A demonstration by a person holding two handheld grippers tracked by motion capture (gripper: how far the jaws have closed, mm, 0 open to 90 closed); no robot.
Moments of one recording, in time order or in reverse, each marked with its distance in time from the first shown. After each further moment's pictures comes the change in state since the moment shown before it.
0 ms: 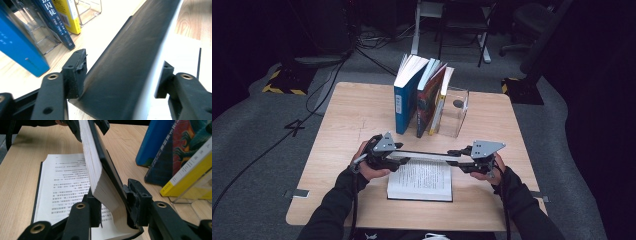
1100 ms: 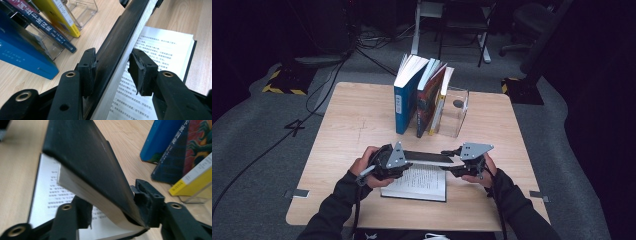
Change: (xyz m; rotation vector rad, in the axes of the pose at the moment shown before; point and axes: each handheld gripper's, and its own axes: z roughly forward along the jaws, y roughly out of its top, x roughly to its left) left arm -0.040 0.026 -0.018 0.075 0.089 0.150; right arm 0.009 0.000 0.025 0.029 -0.009 0.026
